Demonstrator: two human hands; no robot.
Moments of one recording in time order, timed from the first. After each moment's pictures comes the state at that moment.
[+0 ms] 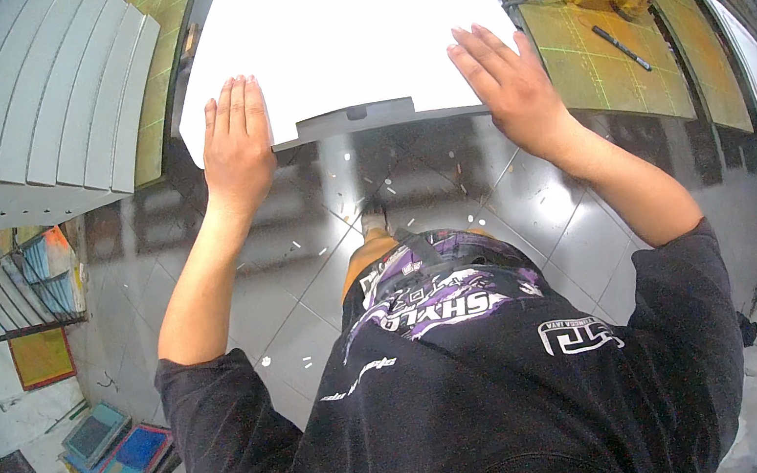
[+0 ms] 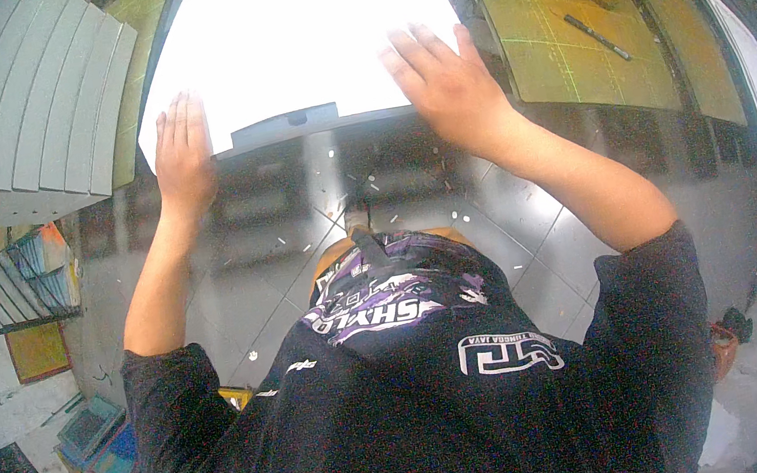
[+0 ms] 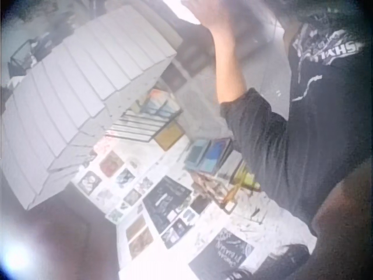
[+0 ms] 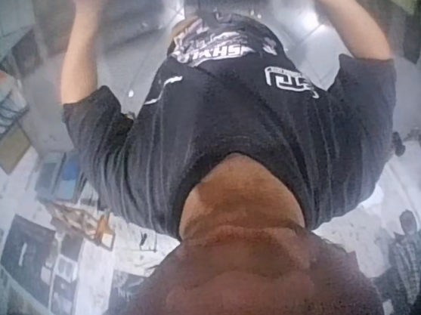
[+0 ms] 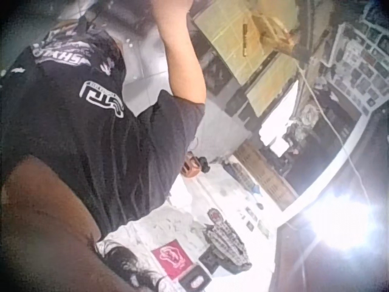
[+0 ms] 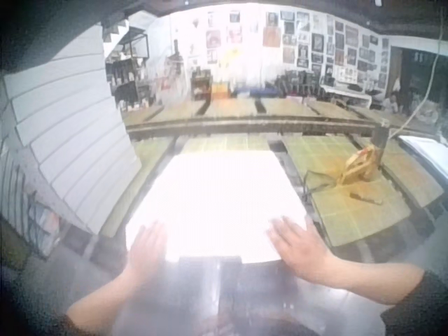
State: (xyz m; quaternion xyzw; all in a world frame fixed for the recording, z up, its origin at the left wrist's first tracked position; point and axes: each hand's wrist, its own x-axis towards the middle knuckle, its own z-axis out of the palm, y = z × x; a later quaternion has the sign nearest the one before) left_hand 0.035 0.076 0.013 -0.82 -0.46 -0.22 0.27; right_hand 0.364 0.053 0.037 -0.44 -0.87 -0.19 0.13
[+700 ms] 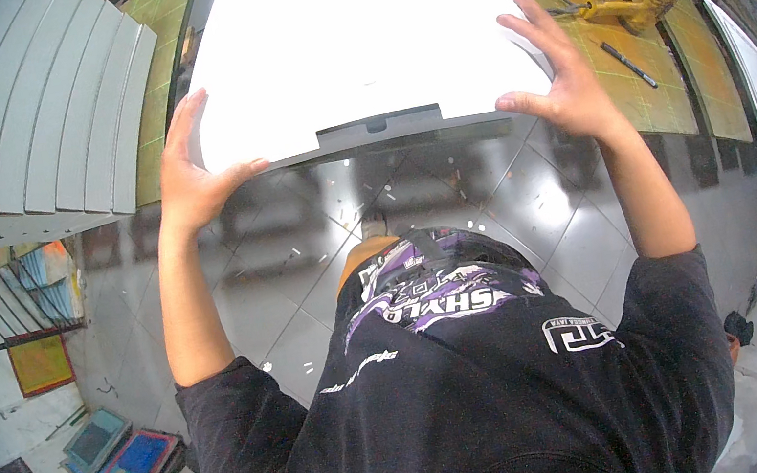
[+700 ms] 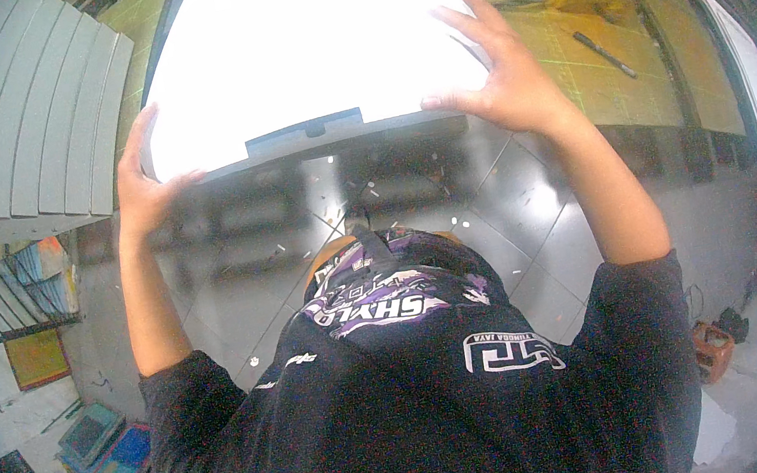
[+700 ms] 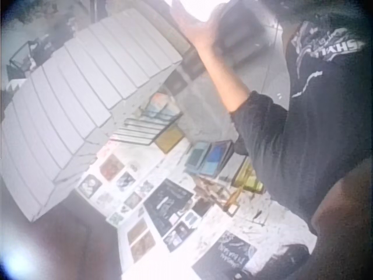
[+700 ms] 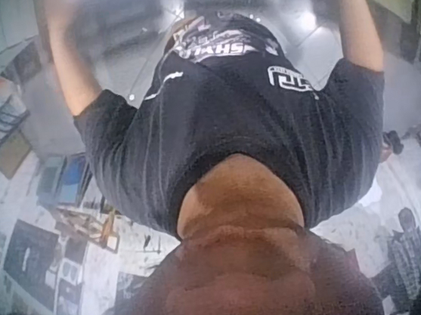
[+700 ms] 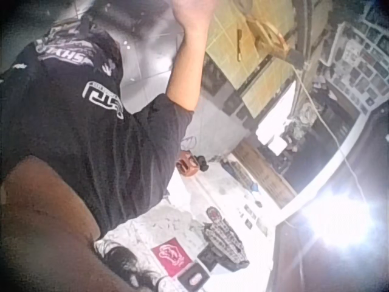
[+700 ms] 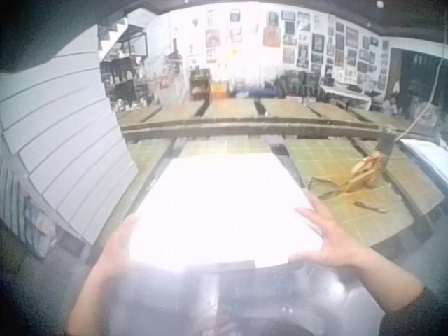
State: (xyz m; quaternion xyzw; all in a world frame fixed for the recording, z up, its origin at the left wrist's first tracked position) left_hand -0.012 0.100 0.047 -0.76 -0.51 -0.36 -0.17; right_hand 0.398 0.091 0.067 -0.47 -0.82 0.09 0.31
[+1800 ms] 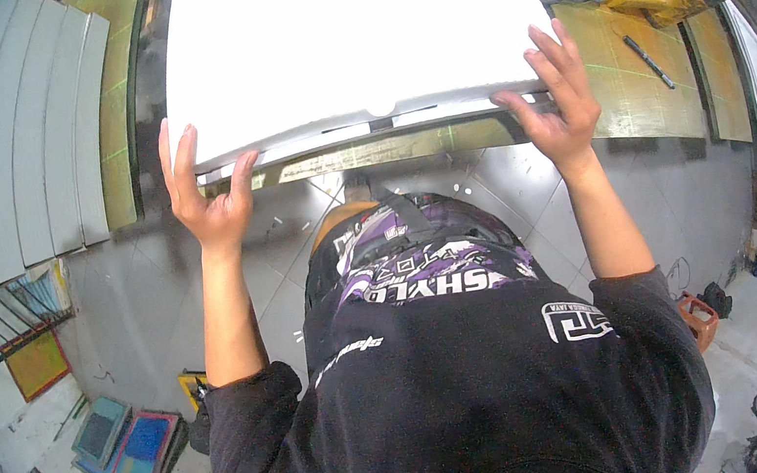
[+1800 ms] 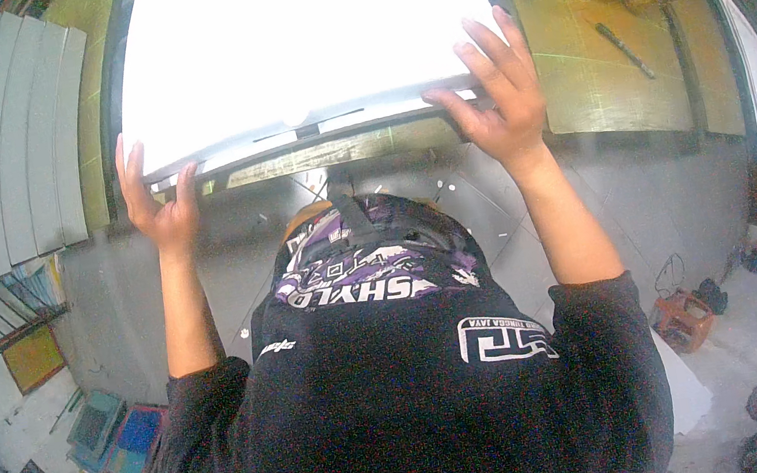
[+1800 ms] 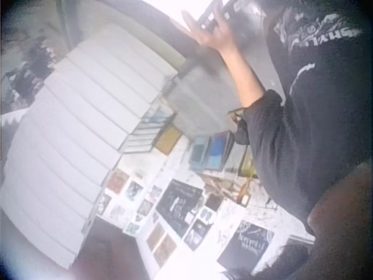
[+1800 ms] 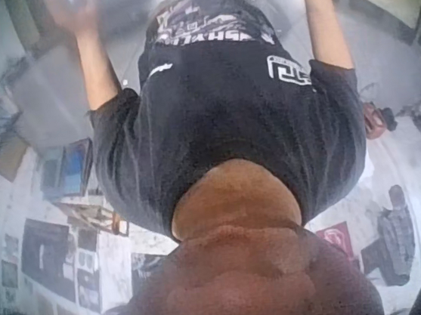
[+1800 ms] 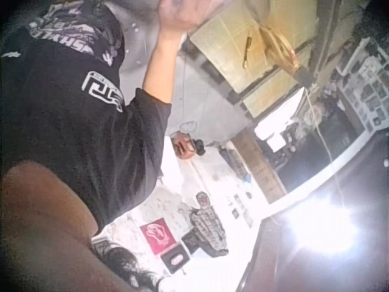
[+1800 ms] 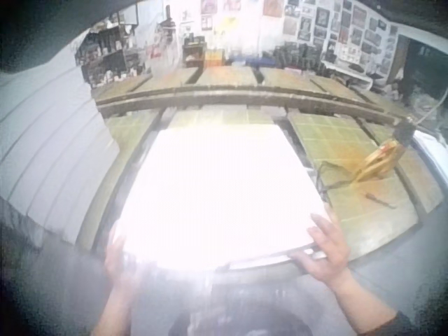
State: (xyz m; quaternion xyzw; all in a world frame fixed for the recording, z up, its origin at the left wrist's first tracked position) left_hand 0.007 0.114 -0.028 -0.73 -0.48 -0.48 0.05; right_hand 0.385 0.108 -0.007 -0.45 -0.78 -0.10 0.42
